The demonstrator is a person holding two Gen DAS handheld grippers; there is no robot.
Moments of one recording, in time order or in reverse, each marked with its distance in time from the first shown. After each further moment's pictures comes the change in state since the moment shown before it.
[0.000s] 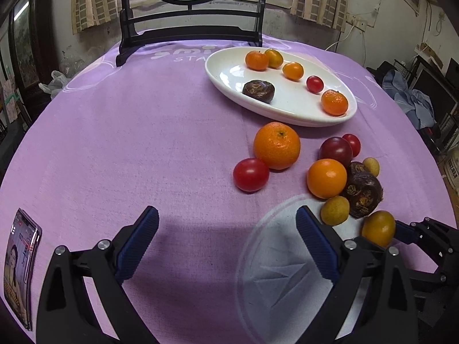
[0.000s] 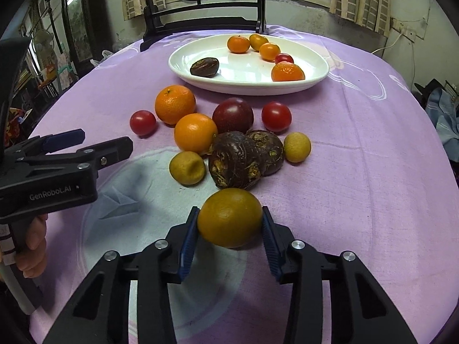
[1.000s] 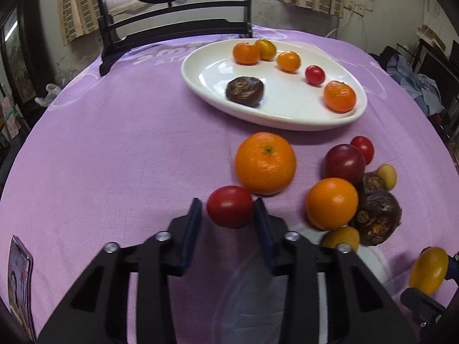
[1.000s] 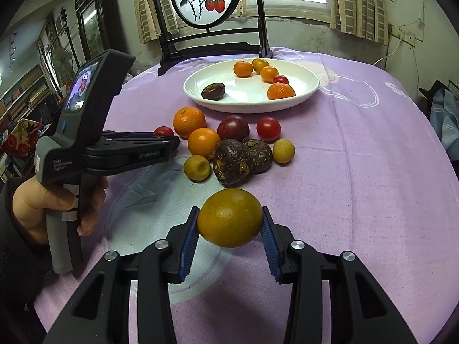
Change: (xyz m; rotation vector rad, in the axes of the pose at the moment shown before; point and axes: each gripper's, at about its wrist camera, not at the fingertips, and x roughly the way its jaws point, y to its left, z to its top) left arm 0.036 -0.028 0.022 0.081 0.016 0.045; right arm -0.040 -0.022 -0.022 0.008 -0.117 0.096
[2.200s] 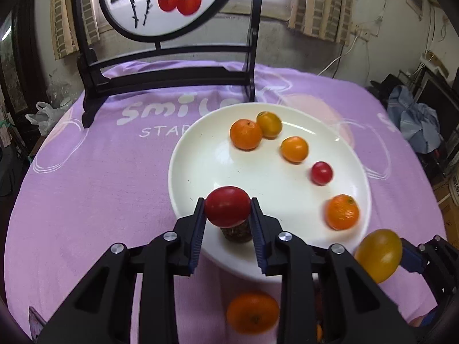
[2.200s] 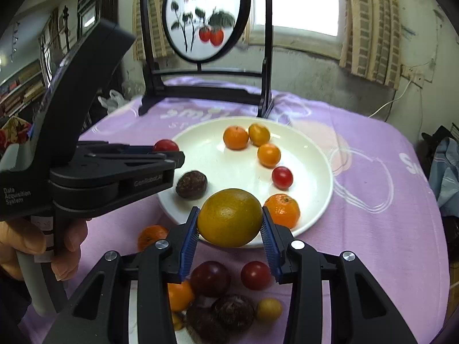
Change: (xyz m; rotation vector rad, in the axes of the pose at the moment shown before) left arm 0.023 0.005 0.132 -0.042 -0.046 -0.029; right arm 0.063 -0.005 0.138 -0.082 -0.088 -0.070
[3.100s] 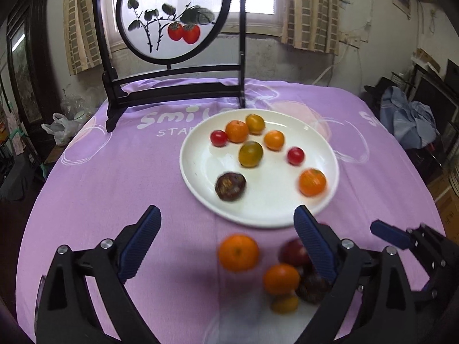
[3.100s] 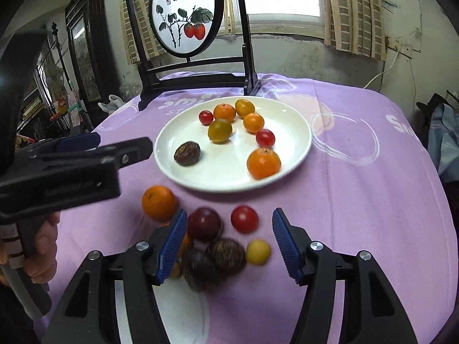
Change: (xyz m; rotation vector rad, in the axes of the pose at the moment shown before) left arm -0.094 -0.023 -0.060 0.028 -0.105 0.031; right arm -0.047 -0.020 -0.051 0.110 0.022 0.039
